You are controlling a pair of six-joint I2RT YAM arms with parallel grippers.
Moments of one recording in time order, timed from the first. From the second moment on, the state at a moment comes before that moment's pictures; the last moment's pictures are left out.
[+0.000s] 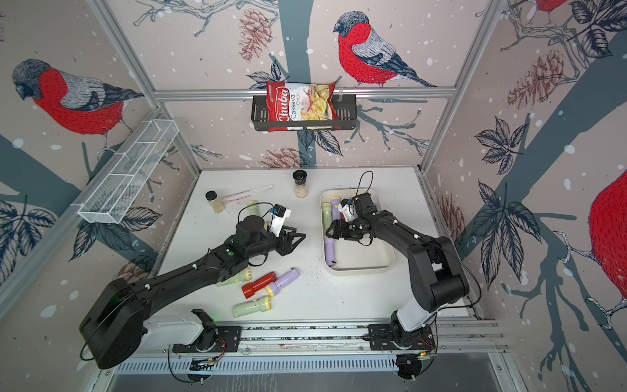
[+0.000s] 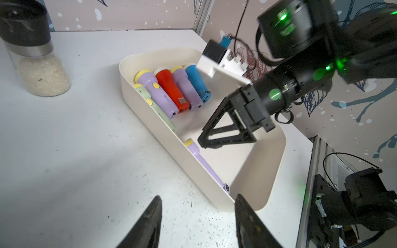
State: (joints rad) left arm -0.69 1.25 0.68 0.14 0.30 -0.31; right arm 0.42 1.57 0.99 -0.43 -0.51 0.26
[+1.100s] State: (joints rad) left arm -0.33 1.08 0.54 -0.12 0.24 -0.71; right arm 1.16 1.75 1.12 -0.41 -0.05 -0.78
